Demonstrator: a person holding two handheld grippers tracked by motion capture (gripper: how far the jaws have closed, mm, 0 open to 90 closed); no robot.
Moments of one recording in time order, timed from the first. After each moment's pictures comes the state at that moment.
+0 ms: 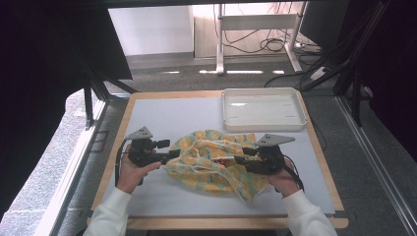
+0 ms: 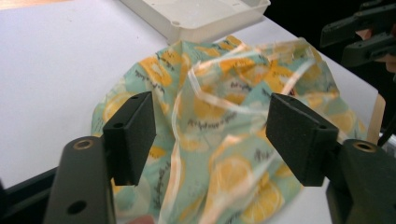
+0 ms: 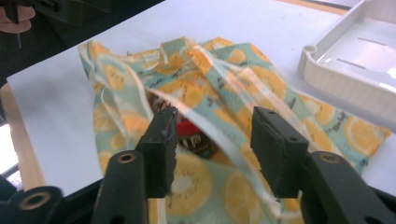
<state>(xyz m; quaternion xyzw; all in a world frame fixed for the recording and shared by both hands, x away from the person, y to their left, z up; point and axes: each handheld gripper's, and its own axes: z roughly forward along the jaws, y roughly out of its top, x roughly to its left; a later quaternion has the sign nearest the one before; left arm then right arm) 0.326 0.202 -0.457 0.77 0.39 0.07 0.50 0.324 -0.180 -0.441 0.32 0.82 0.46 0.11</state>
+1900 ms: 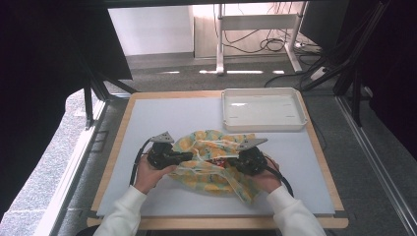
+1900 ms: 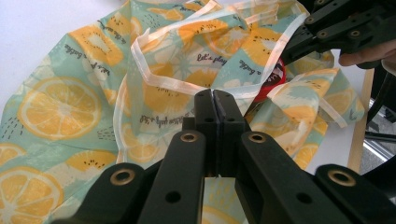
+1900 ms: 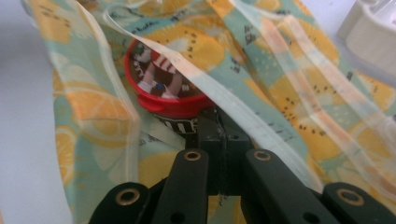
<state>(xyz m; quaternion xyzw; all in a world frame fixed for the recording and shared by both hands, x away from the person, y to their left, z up) 0.332 0.162 -0.482 0.81 0.36 0.02 0.46 0.340 -0.145 -0.485 0.30 0.87 0.37 0.10</state>
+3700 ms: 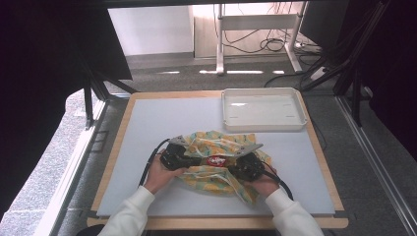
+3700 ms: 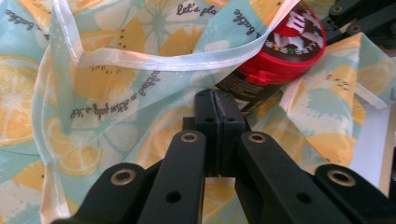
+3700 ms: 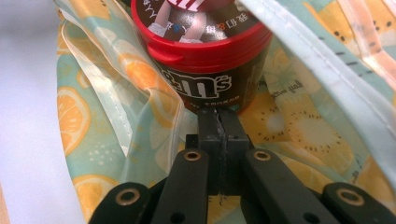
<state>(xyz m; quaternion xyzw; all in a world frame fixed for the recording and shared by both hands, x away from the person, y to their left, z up) 0.349 0.131 -0.507 0.84 0.35 0.00 0.41 0.334 -0.142 -0.505 0.29 0.89 0.35 0.07</state>
